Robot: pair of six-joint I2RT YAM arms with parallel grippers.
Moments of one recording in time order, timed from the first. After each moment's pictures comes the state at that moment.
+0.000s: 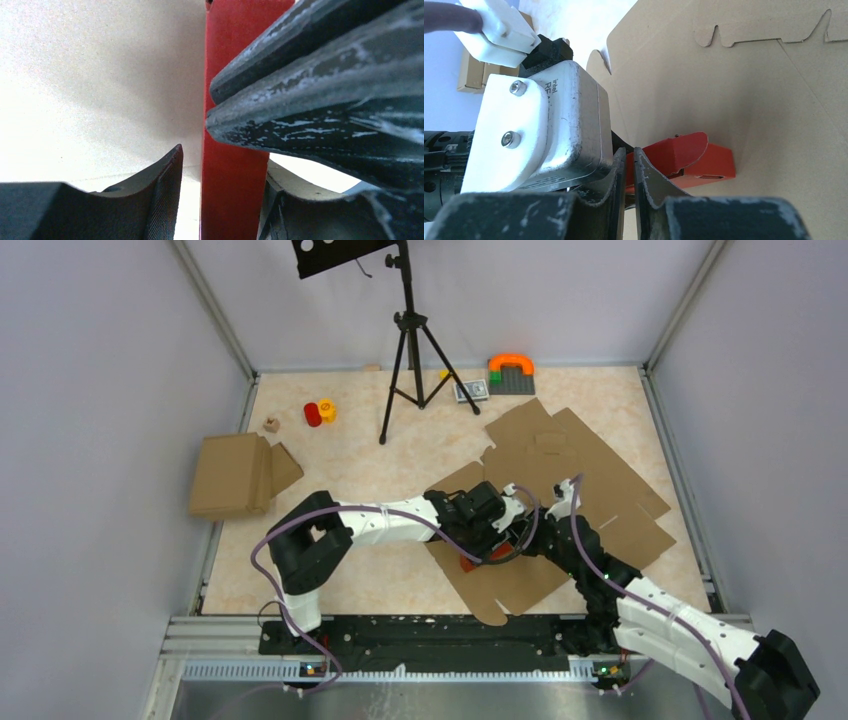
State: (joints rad) left arm -1.08 1.84 1.22 -0.41 0.12 -0.11; right arm 0.71 0.69 0.20 0.10 0.10 0.86
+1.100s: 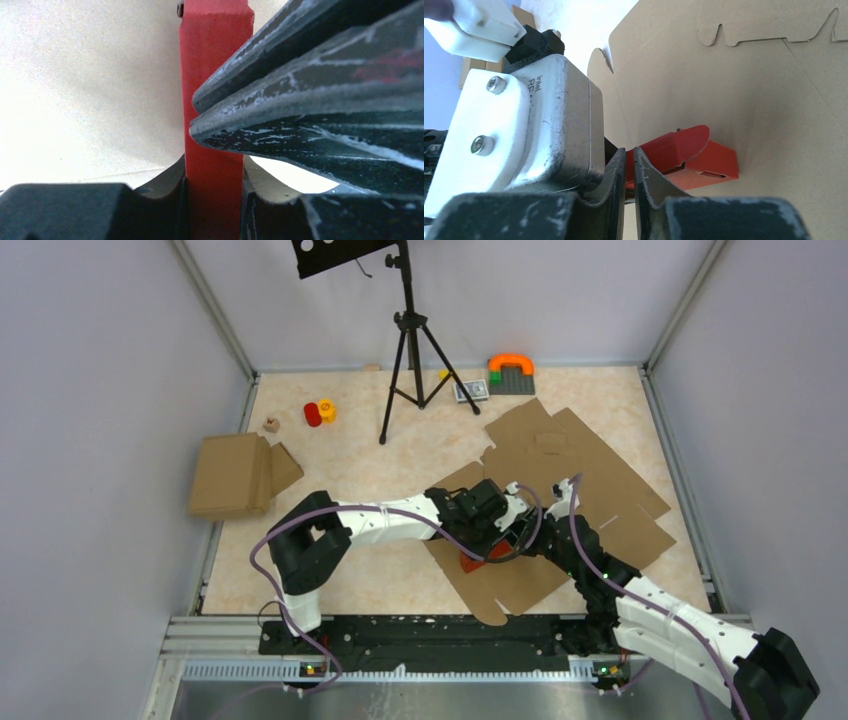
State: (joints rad) left arm -1.08 1.84 1.25 -0.44 0.13 -0.11; right arm 0.71 0.70 0.20 0.12 0.09 0.86
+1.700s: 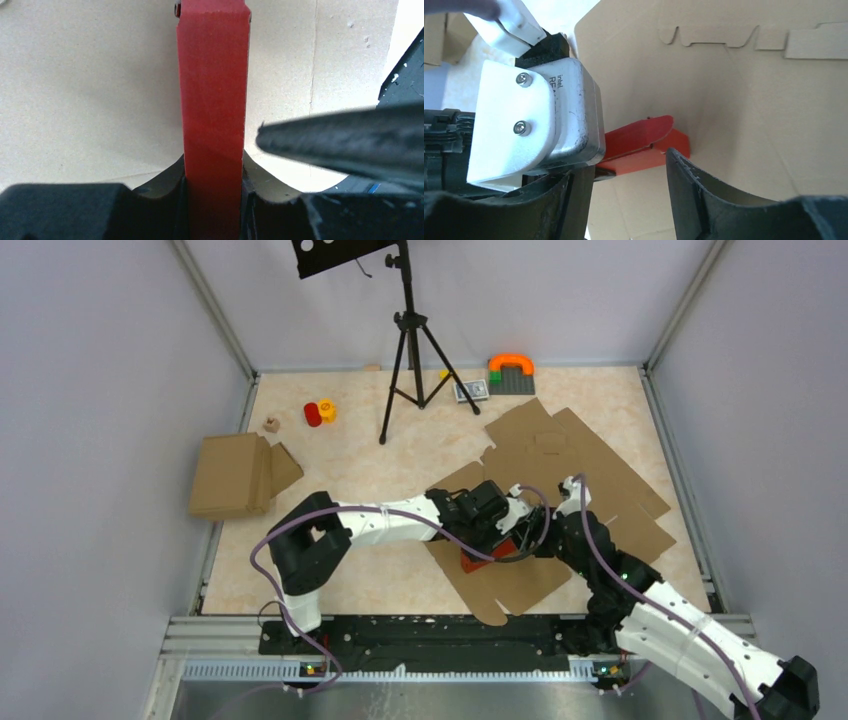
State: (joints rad) left arm -1.08 1.84 1.25 -0.44 0.14 -0.08; right arm 0.71 0.57 0.33 -0.24 0.14 0.72
